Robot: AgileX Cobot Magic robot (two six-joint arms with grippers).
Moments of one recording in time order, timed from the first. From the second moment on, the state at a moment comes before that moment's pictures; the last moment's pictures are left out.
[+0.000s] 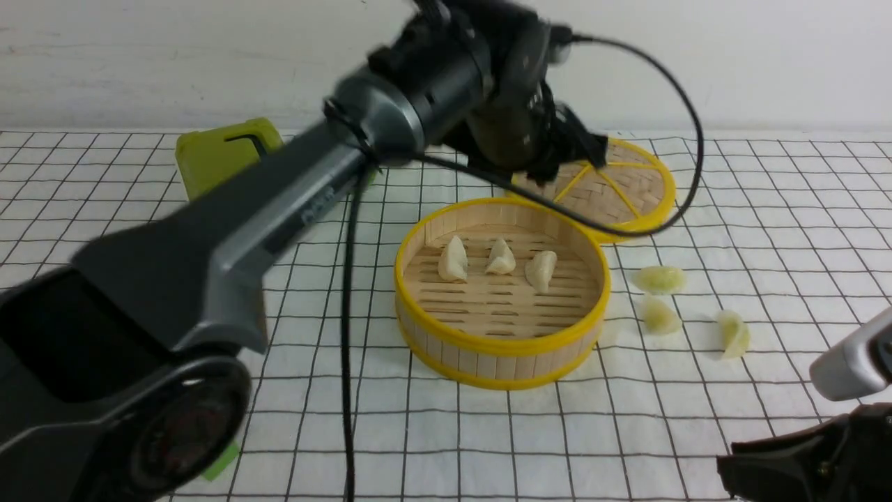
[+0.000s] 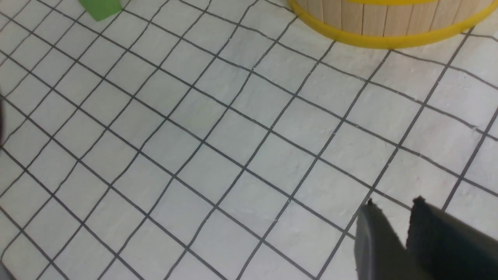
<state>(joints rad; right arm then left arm) 0.21 0.90 -0.50 0.83 0.61 -0.77 -0.66 2.22 -2.48 0.16 1.13 -0.31</state>
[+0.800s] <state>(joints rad) 0.18 1.70 -1.17 0.24 0.59 -0.29 -0.66 1.08 -1.34 0.36 1.18 -0.38</state>
